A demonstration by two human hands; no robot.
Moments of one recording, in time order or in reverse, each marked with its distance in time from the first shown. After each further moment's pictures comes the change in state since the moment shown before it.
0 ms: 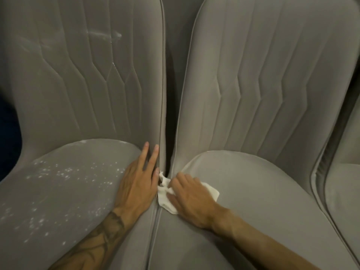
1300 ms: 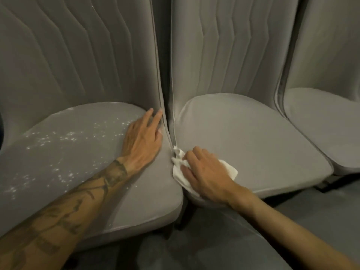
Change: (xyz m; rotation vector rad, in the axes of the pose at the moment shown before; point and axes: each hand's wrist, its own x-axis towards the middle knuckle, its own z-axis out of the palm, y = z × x) left_hand -0.030 -0.022 -0.050 -0.076 -0.267 0.199; right_hand -0.080 -0.156 -0.014 -0.061 0.005 0.455
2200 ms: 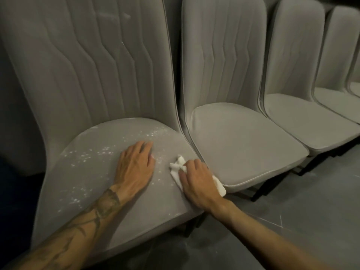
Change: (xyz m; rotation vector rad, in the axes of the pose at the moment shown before) left_hand -0.080 -0.088 -0.082 -0.048 -0.100 0.075; right_hand 0.009 -0.146 0.023 -0.050 0.050 0.386
